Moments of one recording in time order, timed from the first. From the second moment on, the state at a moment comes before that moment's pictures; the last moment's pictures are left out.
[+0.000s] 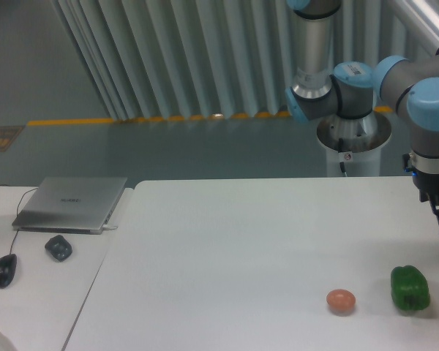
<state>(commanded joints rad) 2.52 -1.83 -1.50 -1.37 1.70 1.70</state>
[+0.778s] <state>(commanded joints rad) 2.54 -1.83 -1.57 -1.22 1.68 1.54</state>
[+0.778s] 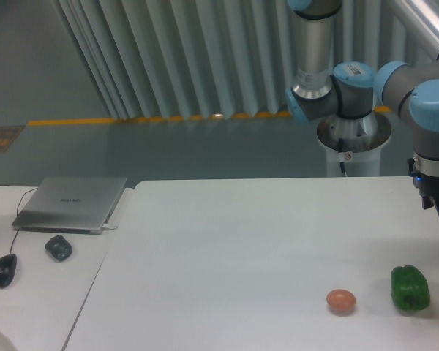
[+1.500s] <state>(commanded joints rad) 2.55 -1.86 -1.54 -1.06 1.65 1.67</state>
